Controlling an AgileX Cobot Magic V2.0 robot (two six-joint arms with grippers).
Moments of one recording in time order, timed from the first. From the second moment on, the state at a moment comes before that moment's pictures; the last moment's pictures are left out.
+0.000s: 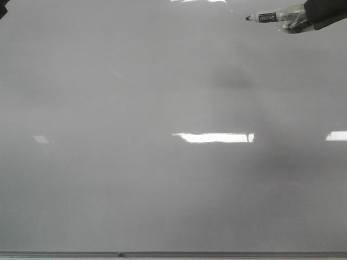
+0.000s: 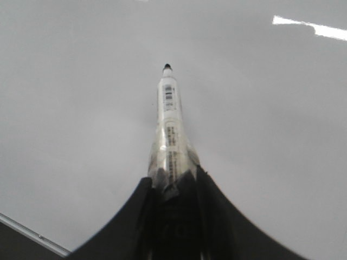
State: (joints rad) left arm -0.42 1.02 -0.98 -0.25 0.89 0.48; right arm 0.37 1.00 -0.73 0.14 0.26 -0.08
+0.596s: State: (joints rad) left arm -0.42 1.02 -0.98 -0.25 0.89 0.48; right arm 0.37 1.28 -0.88 0.14 0.29 -0.08
